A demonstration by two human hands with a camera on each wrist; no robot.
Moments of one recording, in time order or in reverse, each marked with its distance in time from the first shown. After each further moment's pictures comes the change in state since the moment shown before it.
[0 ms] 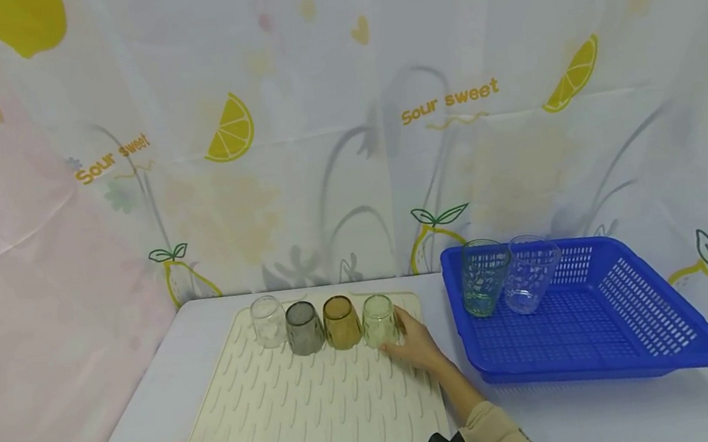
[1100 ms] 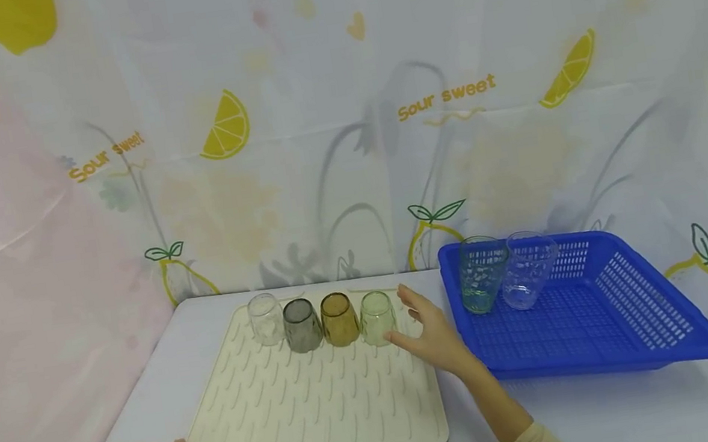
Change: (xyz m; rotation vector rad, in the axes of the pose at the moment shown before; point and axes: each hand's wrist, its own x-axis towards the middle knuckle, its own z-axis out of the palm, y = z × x) left_hand 0.001 0.002 -0.004 -0.001 -0.003 0.012; right_hand -0.035 -0.090 -0.048 -0.002 0.043 -0.152
